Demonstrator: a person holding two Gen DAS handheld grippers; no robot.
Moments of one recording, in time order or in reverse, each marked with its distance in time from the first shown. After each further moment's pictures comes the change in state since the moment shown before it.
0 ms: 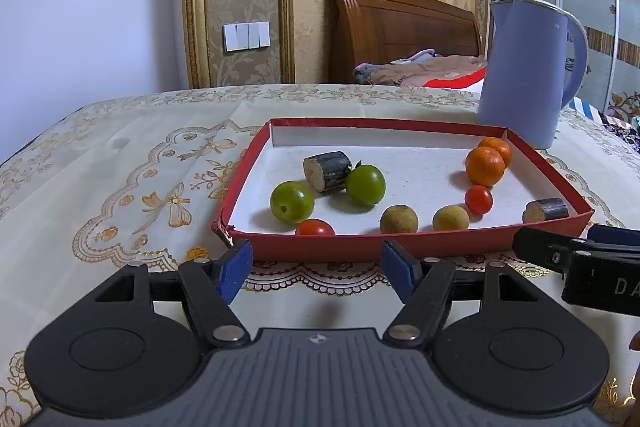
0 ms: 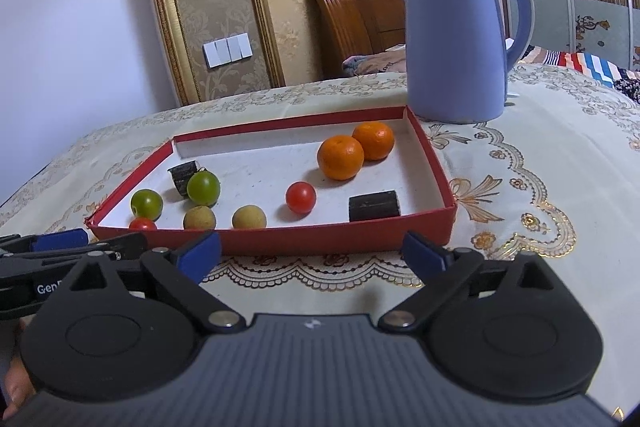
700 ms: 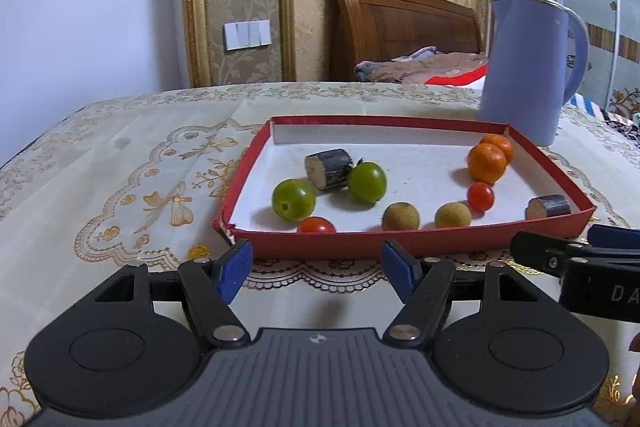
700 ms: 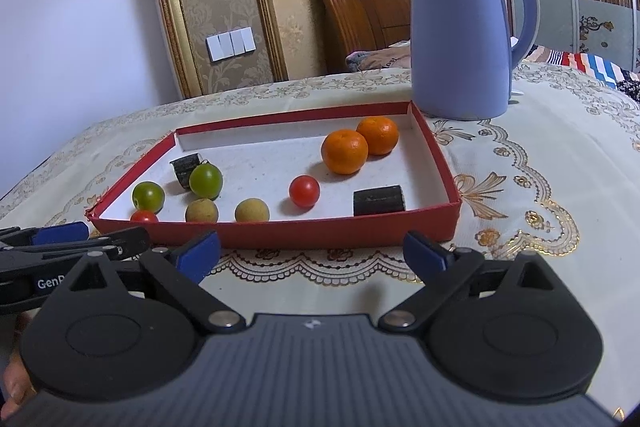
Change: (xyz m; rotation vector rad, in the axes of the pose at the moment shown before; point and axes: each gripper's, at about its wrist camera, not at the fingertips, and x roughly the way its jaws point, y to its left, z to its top) left arm 0.000 -0.001 -0.001 0.005 0.006 0.016; right arm 0.002 0.002 -0.001 -0.011 0.015 0.002
